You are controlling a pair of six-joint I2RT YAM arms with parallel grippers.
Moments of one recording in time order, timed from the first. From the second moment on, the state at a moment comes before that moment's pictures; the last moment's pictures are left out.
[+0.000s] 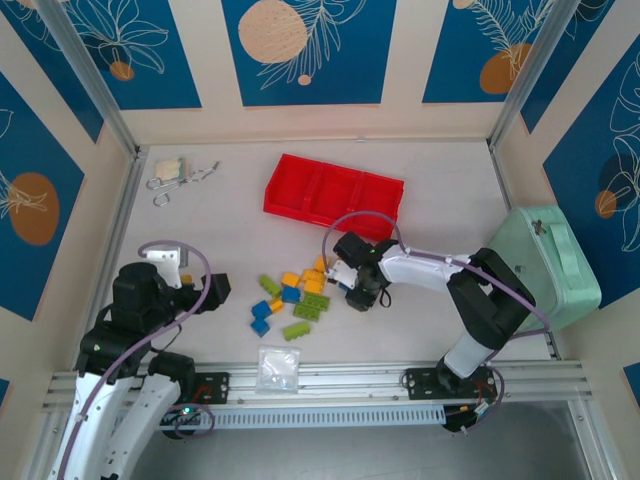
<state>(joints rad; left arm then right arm) -0.24 0.43 0.75 -0.92 0.21 -0.36 0.73 1.63 0.91 -0.72 0.01 -0.32</state>
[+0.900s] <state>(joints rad) -0.24 0.43 0.75 -0.91 0.22 -0.34 0.38 1.91 1.58 -0.82 0.04 -0.01</state>
